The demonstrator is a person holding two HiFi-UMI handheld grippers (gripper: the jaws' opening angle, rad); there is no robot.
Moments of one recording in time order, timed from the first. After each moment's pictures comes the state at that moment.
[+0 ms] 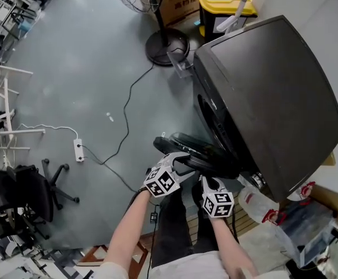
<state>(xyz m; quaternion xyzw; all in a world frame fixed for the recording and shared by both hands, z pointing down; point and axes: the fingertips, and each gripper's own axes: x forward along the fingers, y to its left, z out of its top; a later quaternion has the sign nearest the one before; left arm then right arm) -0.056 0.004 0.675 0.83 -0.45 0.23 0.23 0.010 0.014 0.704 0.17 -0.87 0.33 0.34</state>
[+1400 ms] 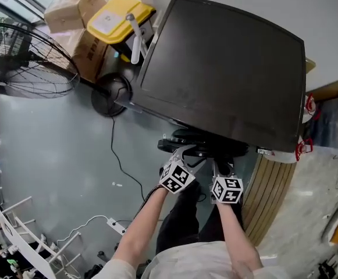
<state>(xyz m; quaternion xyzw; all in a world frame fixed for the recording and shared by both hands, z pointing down) -0.072 -0.107 0.675 0.92 -0.24 0.26 0.17 -0.013 -0.078 0.696 0.54 -0.72 0.38 0.20</state>
